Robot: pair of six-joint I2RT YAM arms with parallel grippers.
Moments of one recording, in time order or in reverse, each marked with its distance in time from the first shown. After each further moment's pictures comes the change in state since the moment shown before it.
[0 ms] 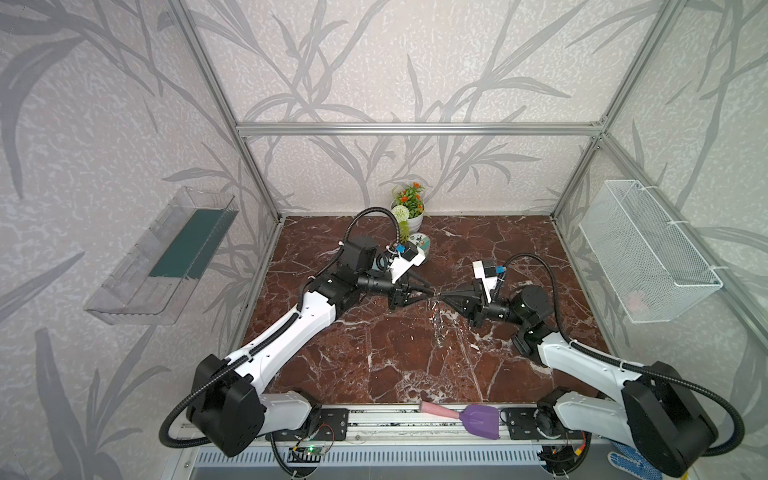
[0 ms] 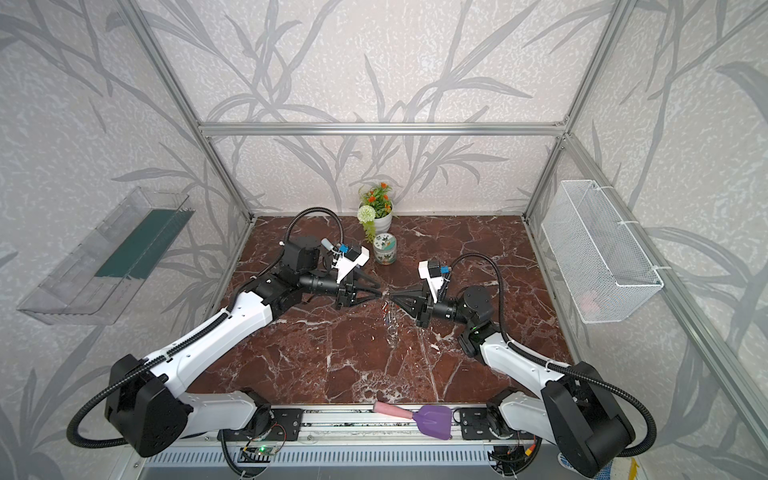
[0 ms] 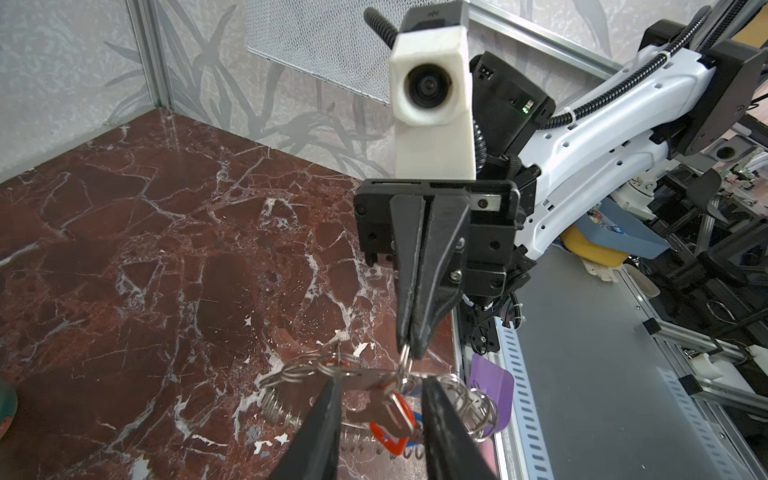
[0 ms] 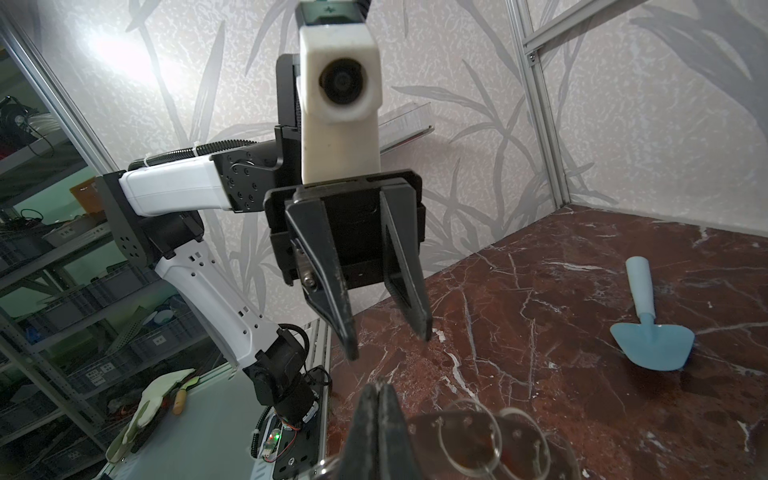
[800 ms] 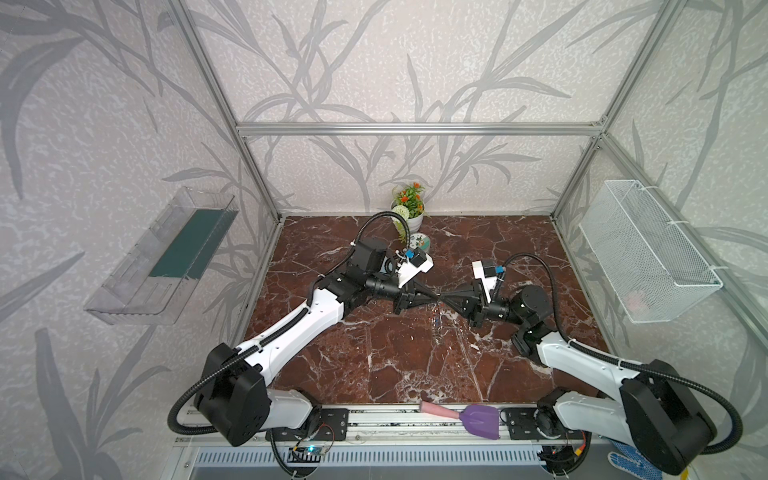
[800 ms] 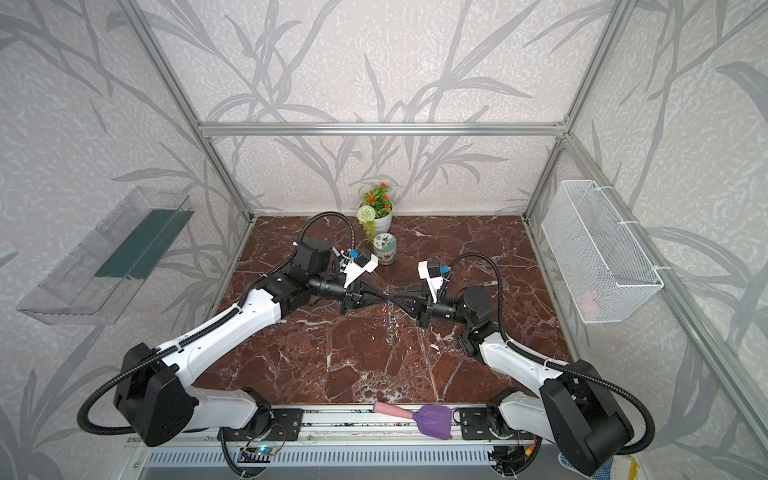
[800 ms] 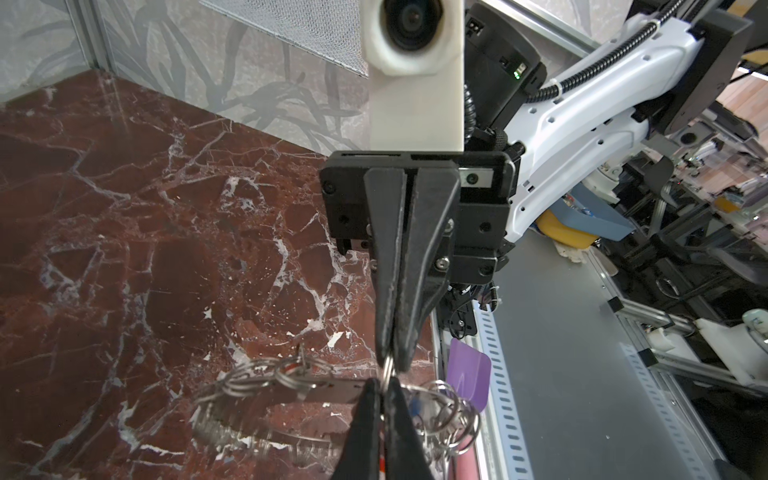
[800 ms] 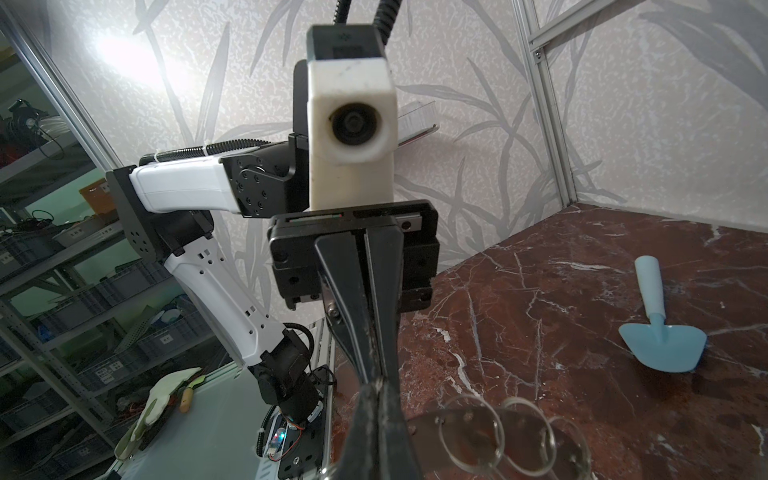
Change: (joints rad) left arm -0.043 0.045 0.008 -0.039 0.034 0.016; right arm 0.000 0.012 0.000 0.017 -0.013 0.013
